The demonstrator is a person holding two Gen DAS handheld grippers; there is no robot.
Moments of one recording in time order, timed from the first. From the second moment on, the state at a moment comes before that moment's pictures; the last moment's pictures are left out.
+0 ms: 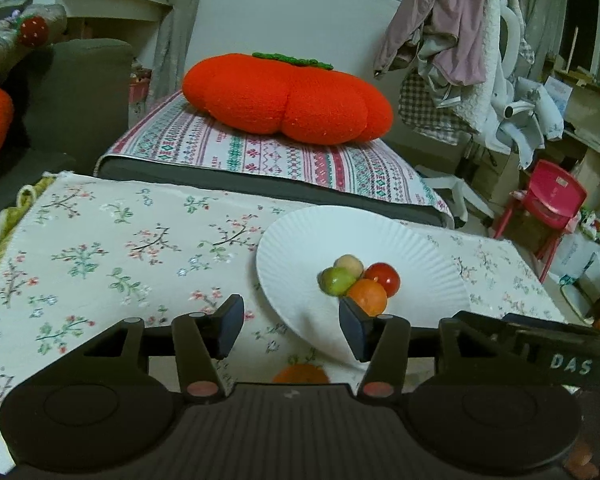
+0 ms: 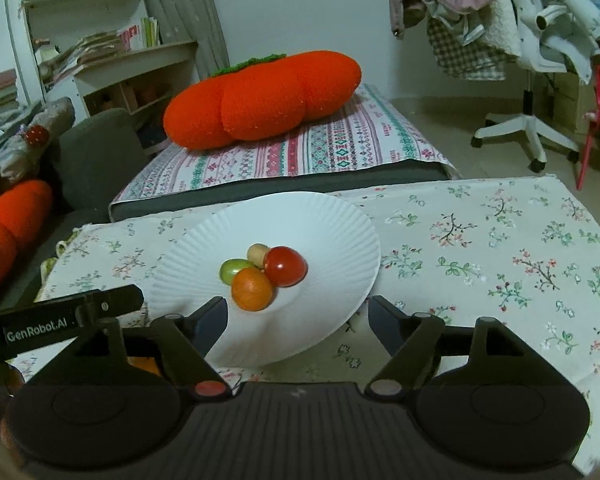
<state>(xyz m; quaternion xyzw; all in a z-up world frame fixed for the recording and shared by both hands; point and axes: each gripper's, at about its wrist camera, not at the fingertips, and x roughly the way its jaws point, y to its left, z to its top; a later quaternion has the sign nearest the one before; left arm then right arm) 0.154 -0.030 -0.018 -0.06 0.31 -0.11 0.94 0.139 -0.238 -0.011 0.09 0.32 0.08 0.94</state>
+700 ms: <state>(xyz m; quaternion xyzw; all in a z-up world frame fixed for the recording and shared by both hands) 0.106 -0.005 -0.028 -0.06 0.37 -0.06 0.92 0.092 -0.236 -0.011 0.12 0.36 0.12 0.92</state>
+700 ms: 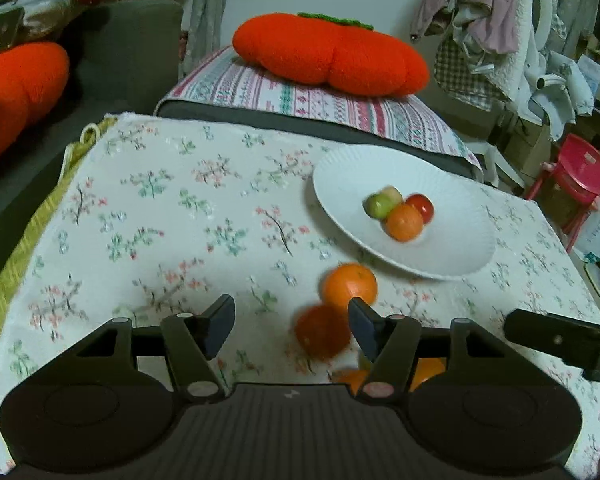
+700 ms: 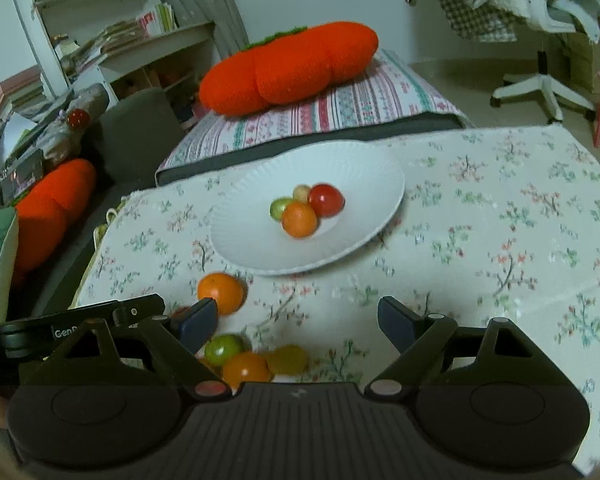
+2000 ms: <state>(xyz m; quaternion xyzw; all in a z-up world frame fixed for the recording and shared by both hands) 0.124 -0.025 -0.058 -0.04 0.40 -0.09 0.91 0.085 -0.167 -0.047 -0.06 0.40 0.23 0.89</state>
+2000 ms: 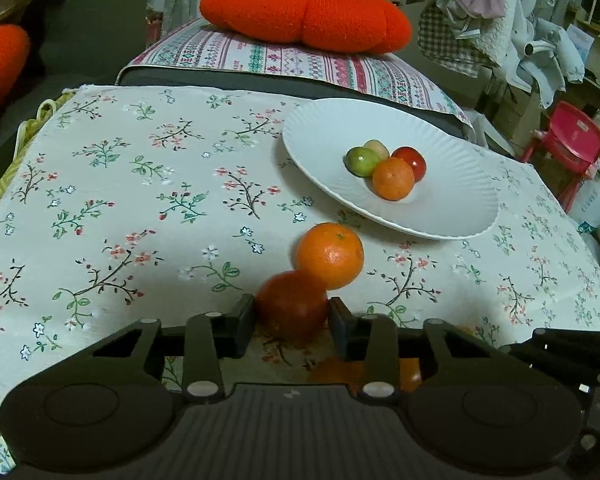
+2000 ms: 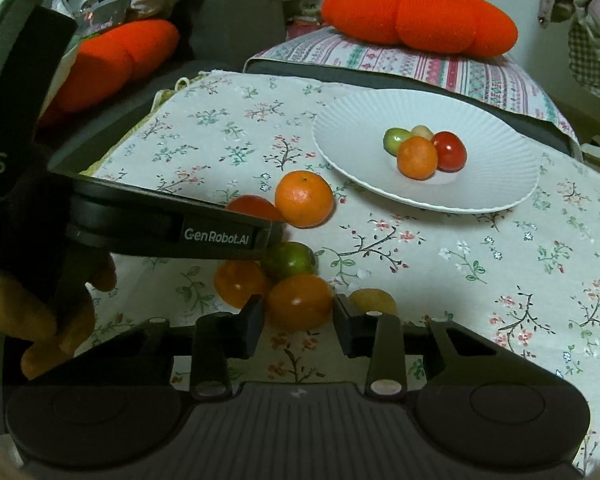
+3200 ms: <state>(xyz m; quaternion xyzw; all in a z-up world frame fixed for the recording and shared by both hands) 0.124 -0.015 -0.047 -0.06 0.39 -0.07 0.92 0.088 -0.166 -0.039 -0.06 0.37 0.23 0.90</state>
